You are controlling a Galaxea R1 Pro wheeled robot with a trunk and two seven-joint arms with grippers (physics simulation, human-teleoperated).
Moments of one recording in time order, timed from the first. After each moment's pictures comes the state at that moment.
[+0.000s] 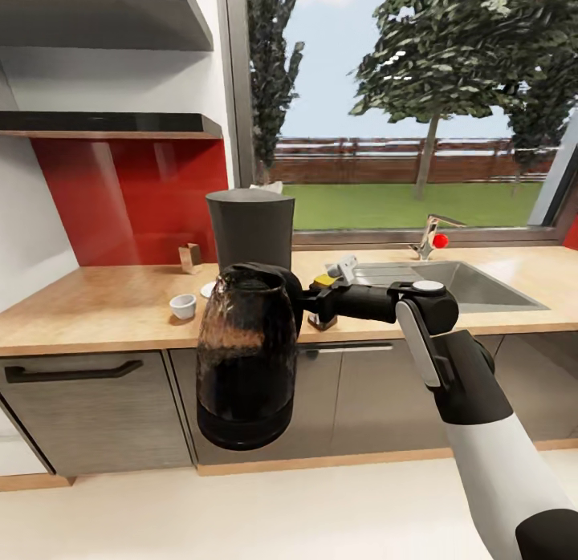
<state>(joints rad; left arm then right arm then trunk) -0.33 0.23 0.02 -0.03 0.44 -0.18 -0.59 -0.87 -0.06 0.23 -1.54 -0.17 0.93 0.74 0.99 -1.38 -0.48</state>
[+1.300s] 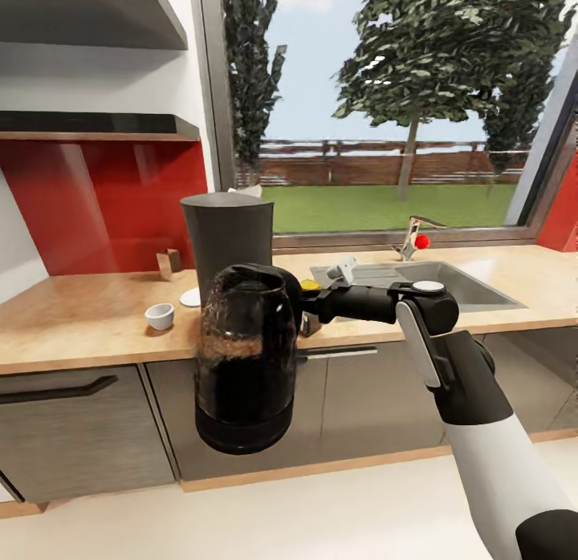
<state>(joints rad) -0.33 0.23 0.02 -0.03 0.44 -0.18 -0.59 -0.87 -0.06 0.23 -1.54 -0.17 0.93 0.76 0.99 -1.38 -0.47</state>
